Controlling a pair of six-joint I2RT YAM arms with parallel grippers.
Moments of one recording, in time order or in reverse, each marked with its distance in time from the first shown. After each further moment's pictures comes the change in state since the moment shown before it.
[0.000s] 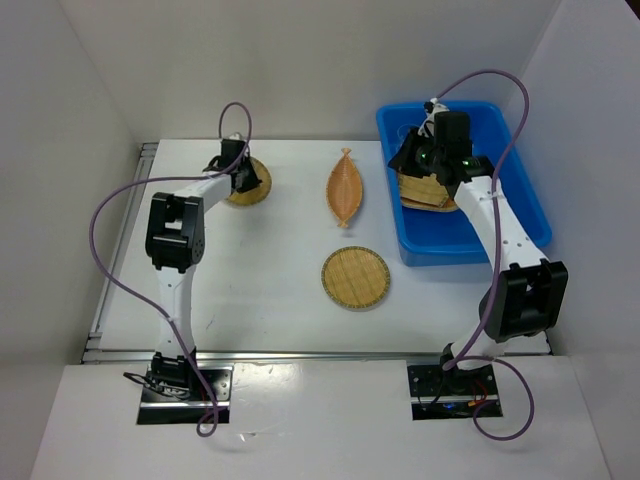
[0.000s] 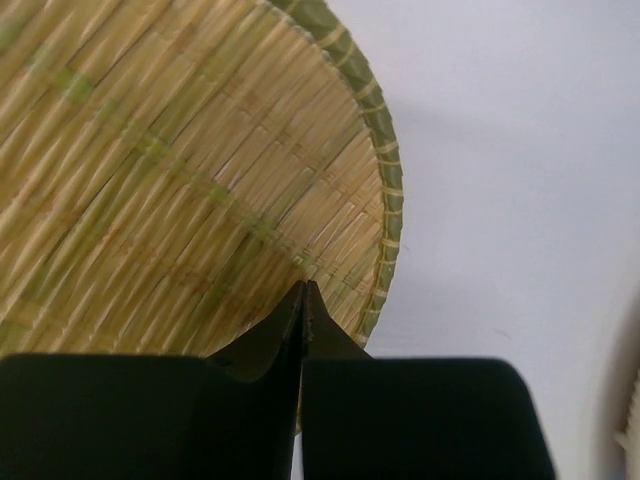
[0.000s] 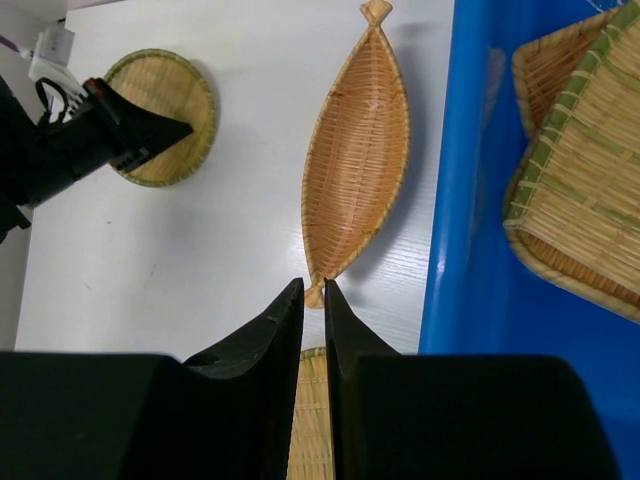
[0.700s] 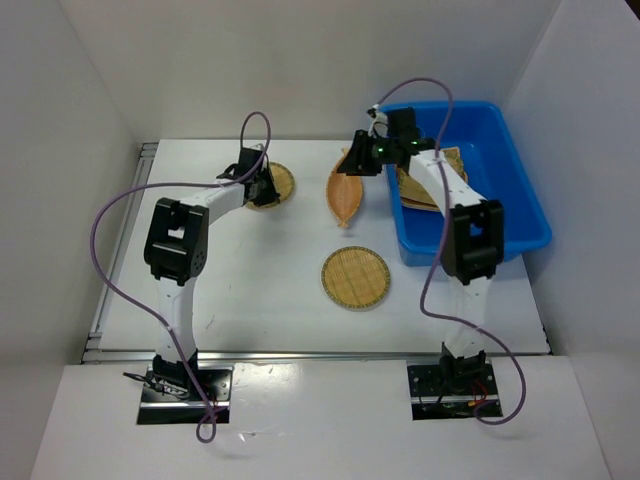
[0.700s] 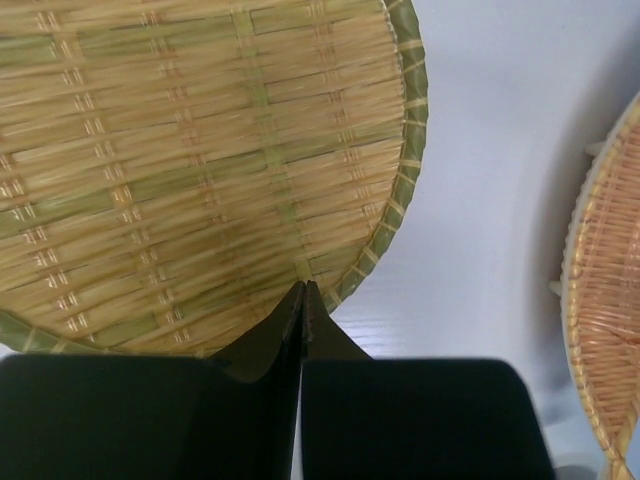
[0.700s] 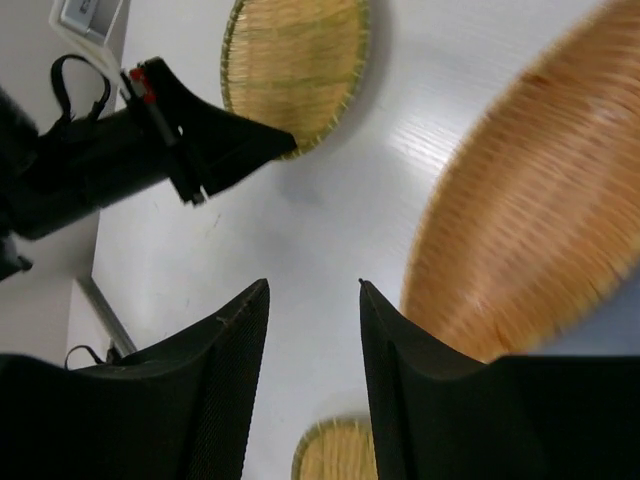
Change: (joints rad) left arm -0.132 -0.152 -0.171 -0.047 0.055 -0.035; right arm 0.072 0.471 0.307 0.018 -0.351 0.004
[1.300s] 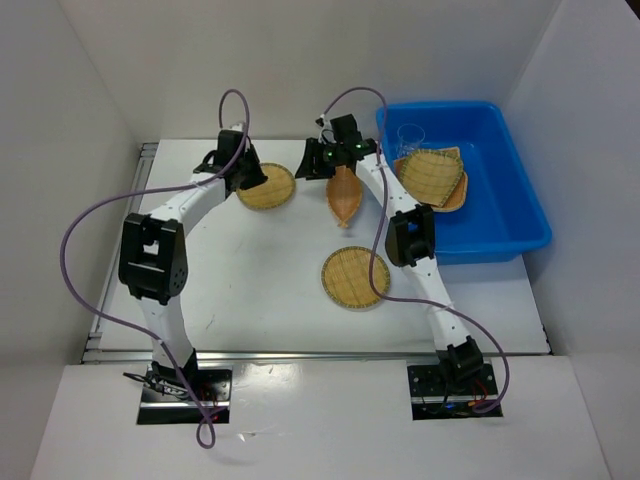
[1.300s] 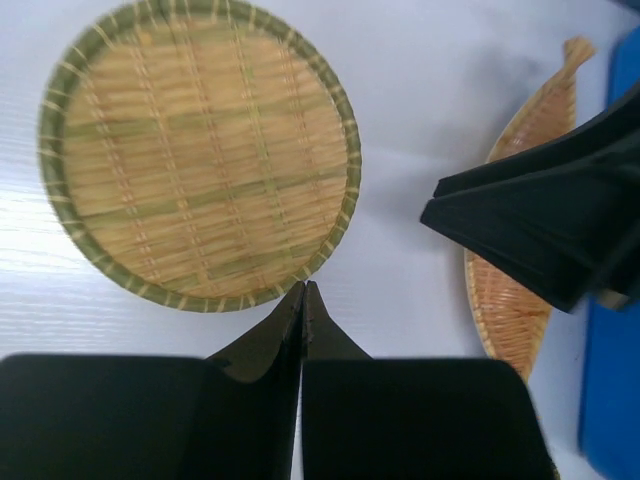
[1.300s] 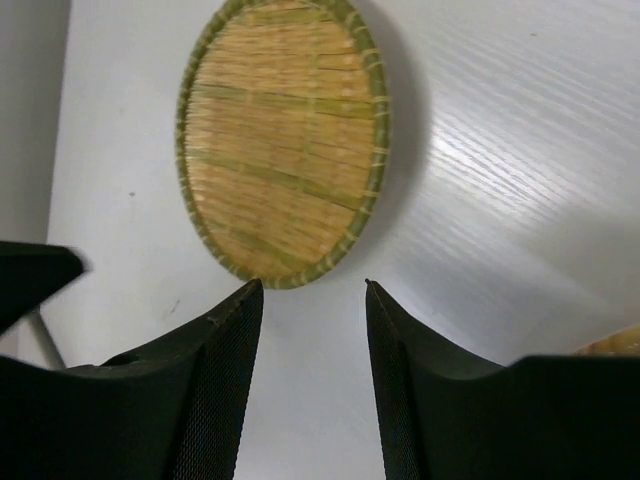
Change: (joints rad) left arm 0.020 -0.205 -0.045 -0.042 -0.024 0.013; right arm 0.174 0.716 0.925 -0.227 0.022 0.020
